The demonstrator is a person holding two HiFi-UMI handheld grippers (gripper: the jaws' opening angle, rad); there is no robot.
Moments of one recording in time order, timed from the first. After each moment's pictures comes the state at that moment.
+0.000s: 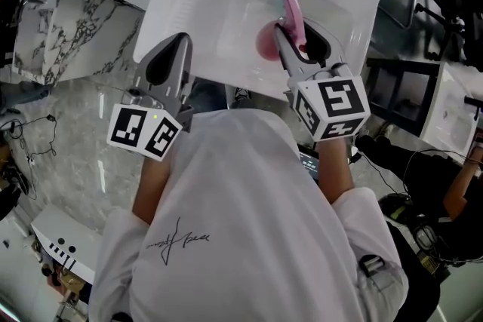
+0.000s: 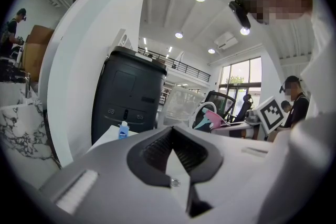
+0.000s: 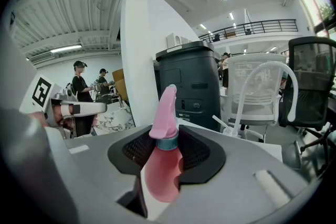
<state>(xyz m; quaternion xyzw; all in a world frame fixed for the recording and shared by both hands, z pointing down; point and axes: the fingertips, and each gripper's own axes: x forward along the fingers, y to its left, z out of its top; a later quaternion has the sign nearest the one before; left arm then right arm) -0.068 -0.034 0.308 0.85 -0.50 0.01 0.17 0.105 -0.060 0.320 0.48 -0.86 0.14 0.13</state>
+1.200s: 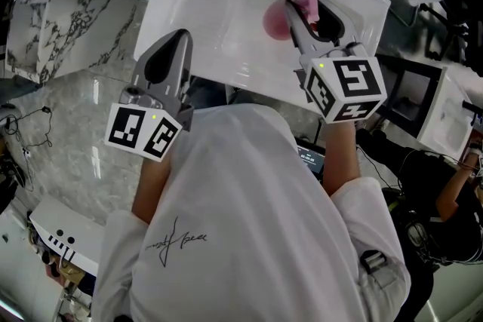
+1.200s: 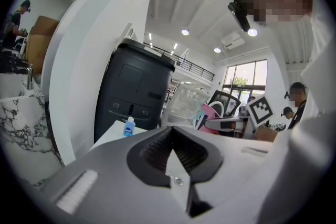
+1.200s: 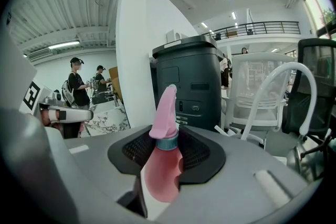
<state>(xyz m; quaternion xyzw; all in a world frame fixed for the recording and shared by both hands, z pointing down) -0.093 -0.063 0.326 0.84 -0.50 0.02 0.20 0.090 -0.126 0.322 0.48 -0.85 0.14 0.15</state>
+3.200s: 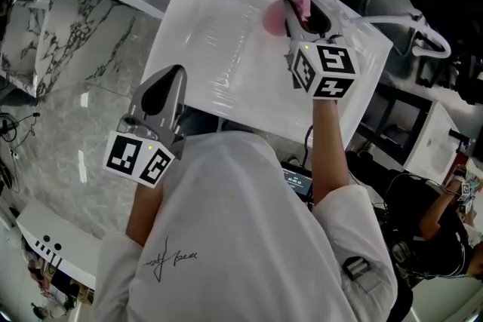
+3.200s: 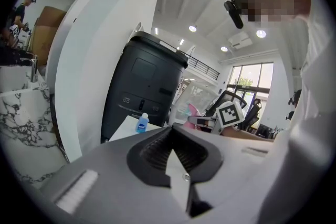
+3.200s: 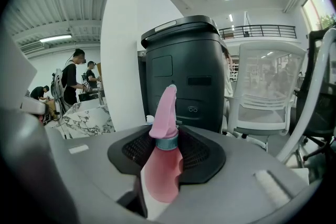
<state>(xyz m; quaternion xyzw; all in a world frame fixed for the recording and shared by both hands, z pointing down) -0.150 -0.093 0.352 0.83 -0.51 0.02 0.24 0.051 -0.246 0.383 0.51 -0.84 0.13 0.16</state>
